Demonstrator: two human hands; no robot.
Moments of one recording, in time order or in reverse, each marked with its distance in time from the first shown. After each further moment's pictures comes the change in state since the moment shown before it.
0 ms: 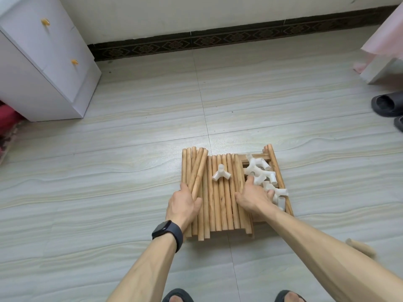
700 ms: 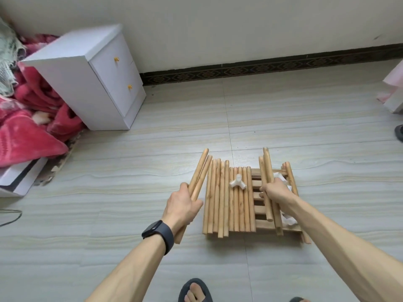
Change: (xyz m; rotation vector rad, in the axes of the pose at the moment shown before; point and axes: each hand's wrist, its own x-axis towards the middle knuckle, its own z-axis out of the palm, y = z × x) left_hand -0.076 -0.026 -0.090 -0.127 0.102 -0.010; right_hand -0.037 -0.010 -0.068 0.747 -0.113 0.027
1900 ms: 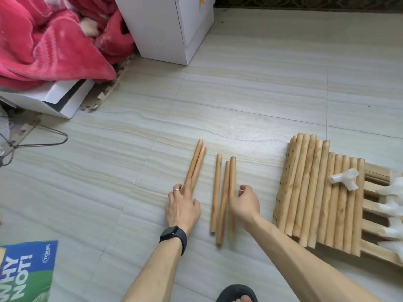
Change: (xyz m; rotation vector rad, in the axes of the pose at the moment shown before) left_hand 0.041 -0.252 0.051 0.226 0.105 -0.366; right_hand -0.010 0.001 0.327 -0.293 -0.178 0.027
